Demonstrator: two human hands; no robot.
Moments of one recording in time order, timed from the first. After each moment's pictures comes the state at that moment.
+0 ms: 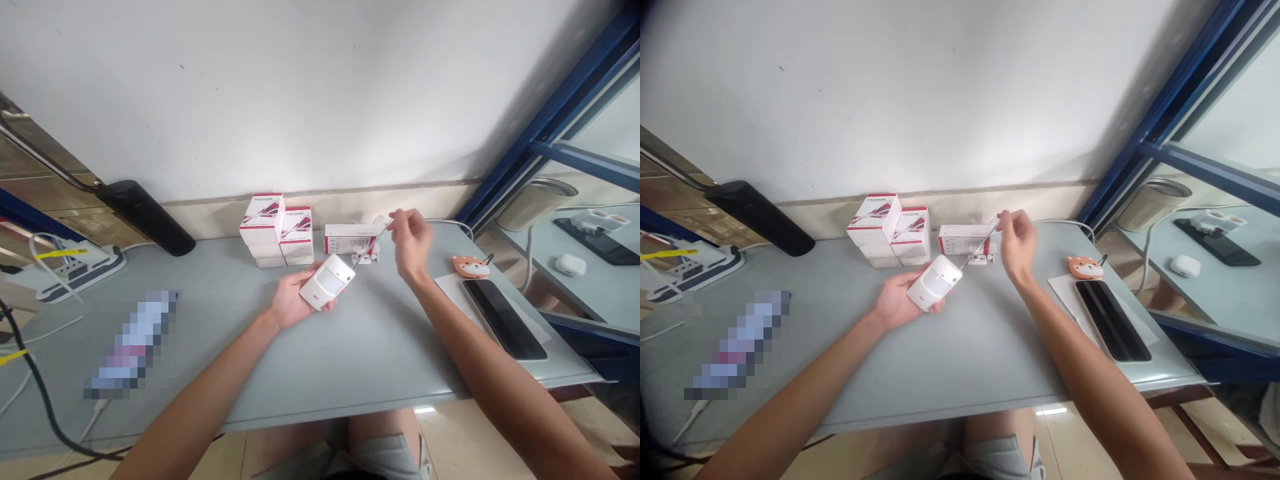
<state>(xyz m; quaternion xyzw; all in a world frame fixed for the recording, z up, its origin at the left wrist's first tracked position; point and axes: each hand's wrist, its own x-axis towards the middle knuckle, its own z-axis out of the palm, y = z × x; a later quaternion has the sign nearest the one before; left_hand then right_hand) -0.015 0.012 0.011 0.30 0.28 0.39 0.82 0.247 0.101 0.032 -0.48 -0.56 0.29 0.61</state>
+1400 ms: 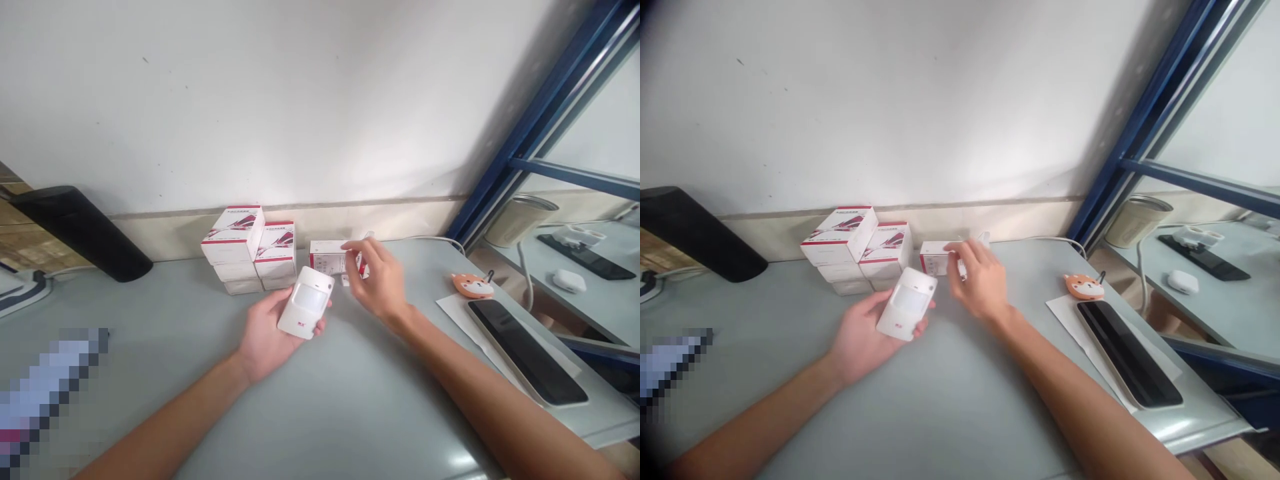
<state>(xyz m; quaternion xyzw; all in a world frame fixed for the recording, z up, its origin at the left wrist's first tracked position) -0.007 0.010 0.008 0.26 0.32 0.47 0.78 0.207 0.072 0.016 -0.44 -0.75 -0.04 0.49</state>
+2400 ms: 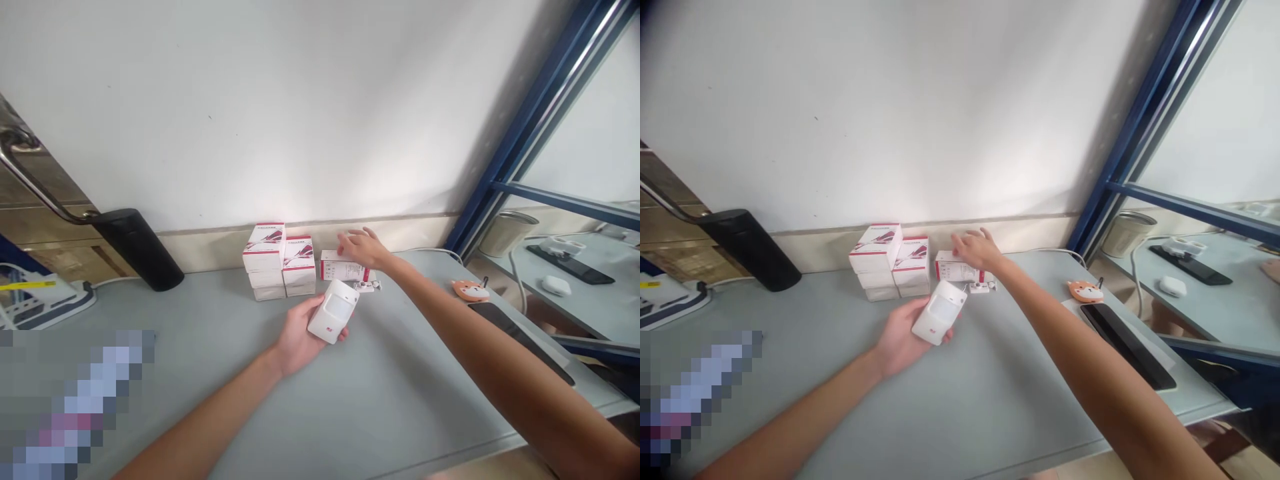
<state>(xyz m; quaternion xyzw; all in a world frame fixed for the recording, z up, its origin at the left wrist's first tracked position) -0.009 0.003 0.008 0.32 0.31 0.42 0.79 0.186 0.154 0.059 -0.49 -0.82 0.16 0.24</state>
